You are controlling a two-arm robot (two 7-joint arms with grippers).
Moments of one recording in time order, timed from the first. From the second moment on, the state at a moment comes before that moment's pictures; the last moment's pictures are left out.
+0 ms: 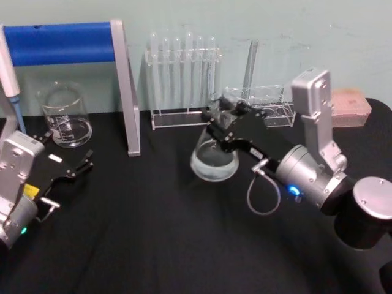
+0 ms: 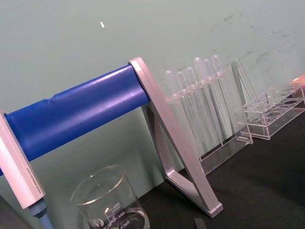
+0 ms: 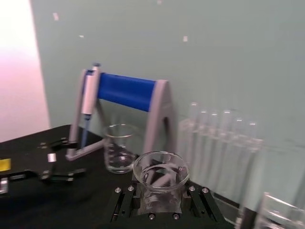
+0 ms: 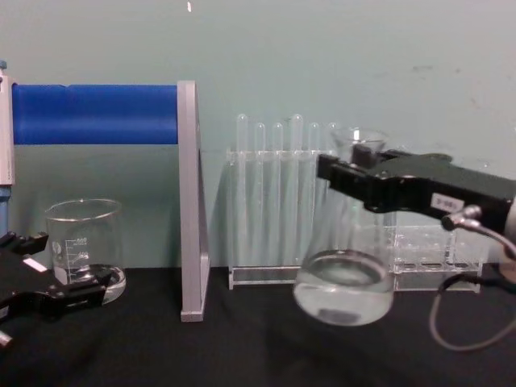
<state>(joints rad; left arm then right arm) -0.20 0.60 0.45 -1.41 -0.25 -0.12 0.03 0.21 0.30 -0.34 -1.62 0.31 0.06 0.35</state>
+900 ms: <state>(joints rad) -0.20 0.60 0.45 -1.41 -0.25 -0.12 0.03 0.22 0.33 -0.45 -1.65 0.34 0.07 0.40</state>
